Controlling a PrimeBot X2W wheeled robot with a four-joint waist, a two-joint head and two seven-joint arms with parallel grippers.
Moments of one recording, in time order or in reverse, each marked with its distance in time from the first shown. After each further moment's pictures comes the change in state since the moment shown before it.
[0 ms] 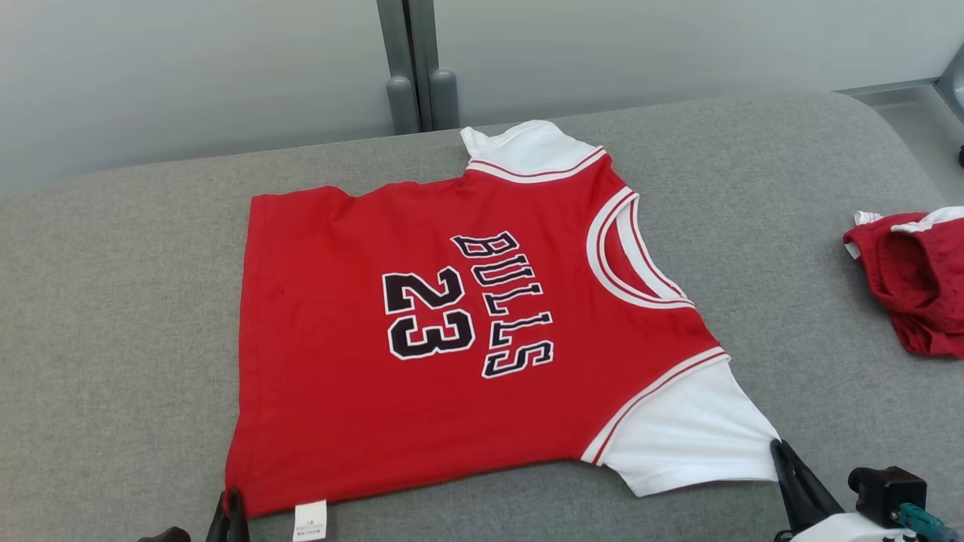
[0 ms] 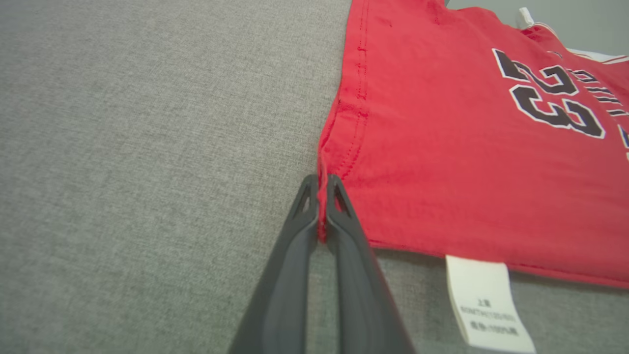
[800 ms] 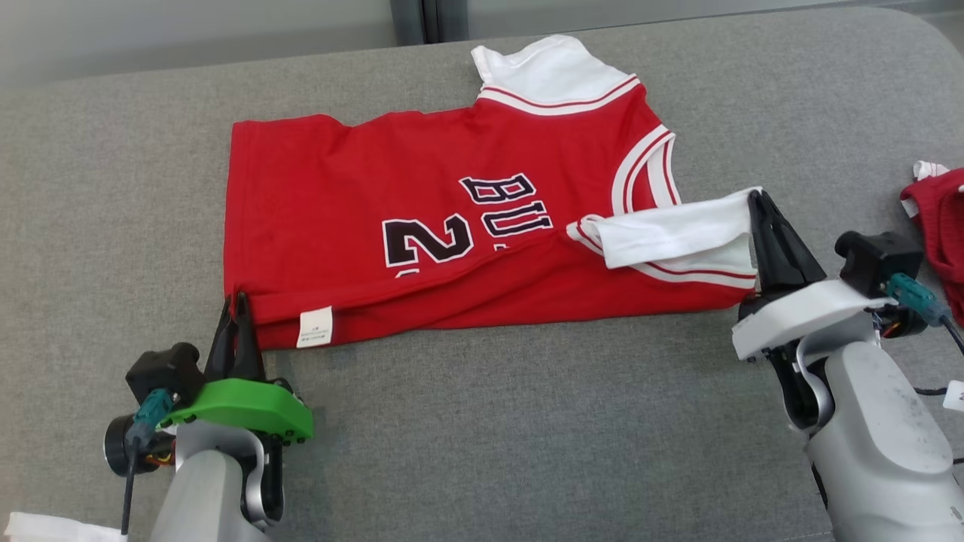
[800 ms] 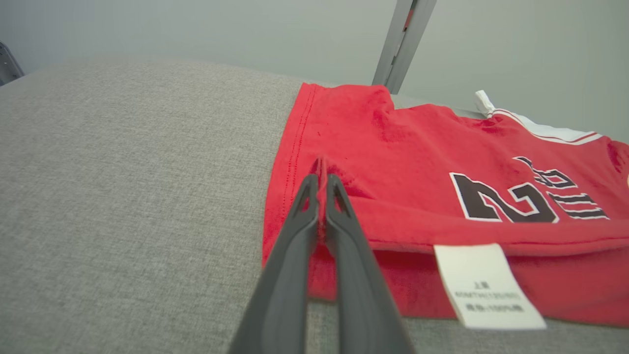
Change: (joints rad) left arm -0.338 0.002 -0.083 -0.027 0.034 0.036 0.000; right arm -0.483 0.016 0.021 0.045 -0.017 -0.002 0.000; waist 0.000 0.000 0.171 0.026
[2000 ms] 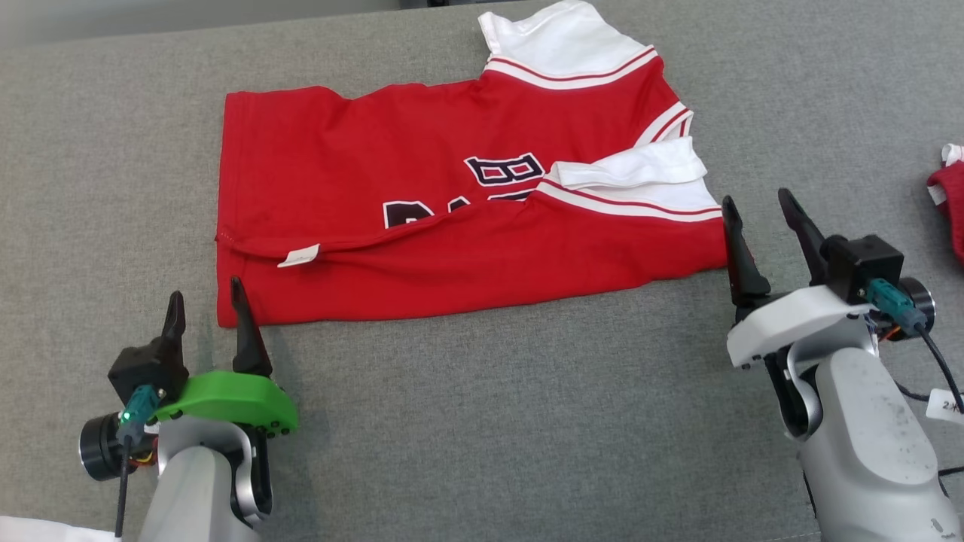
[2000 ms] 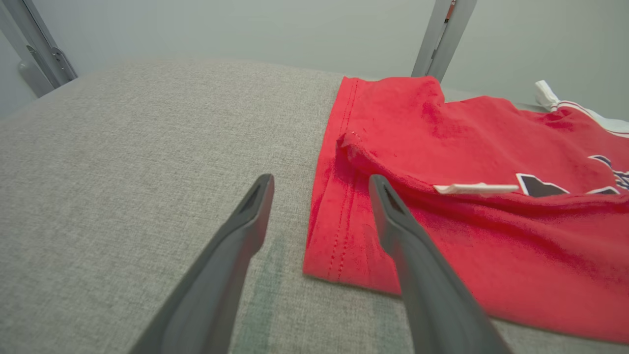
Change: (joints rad) left arm -0.021 0.000 0.040 -0.023 0.050 0.071 0.000; right arm -0.013 0.060 -0.083 0.006 -0.207 0.000 0.000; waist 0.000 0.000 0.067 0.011
